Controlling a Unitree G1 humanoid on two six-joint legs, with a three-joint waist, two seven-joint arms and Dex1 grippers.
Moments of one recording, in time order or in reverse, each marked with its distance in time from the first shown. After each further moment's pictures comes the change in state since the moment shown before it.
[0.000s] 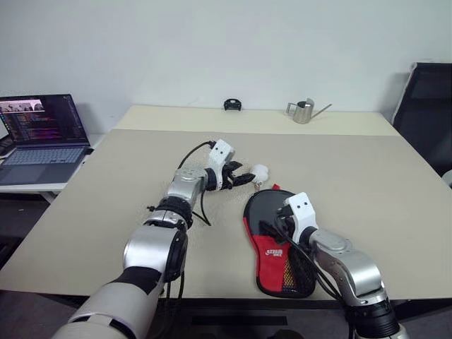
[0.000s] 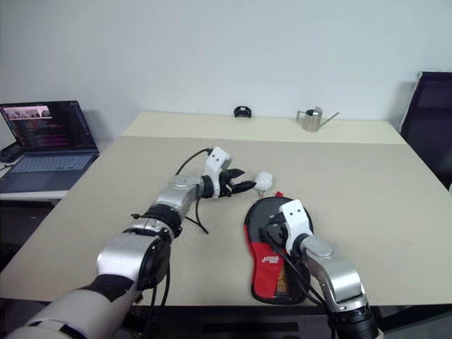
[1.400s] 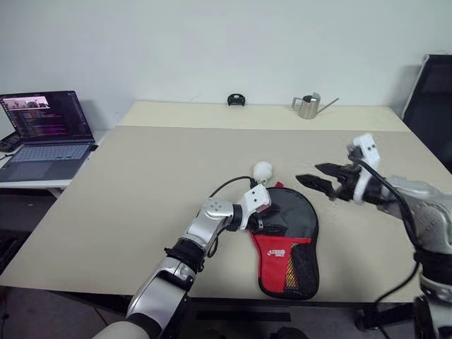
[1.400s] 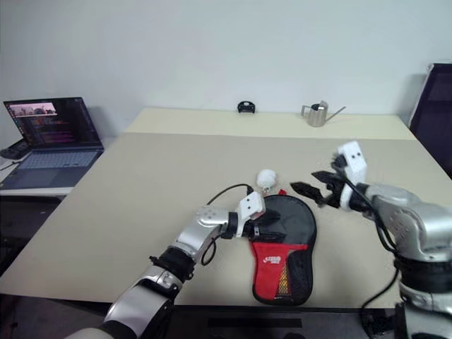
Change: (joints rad) left arm 0.346 -0.098 -0.384 -0.484 0.000 0.008 -0.044; right arm -0.362 -0.375 -0.306 0.076 0.465 0.220 0.260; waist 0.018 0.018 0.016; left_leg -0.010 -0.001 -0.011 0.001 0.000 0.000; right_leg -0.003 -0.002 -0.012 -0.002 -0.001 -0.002
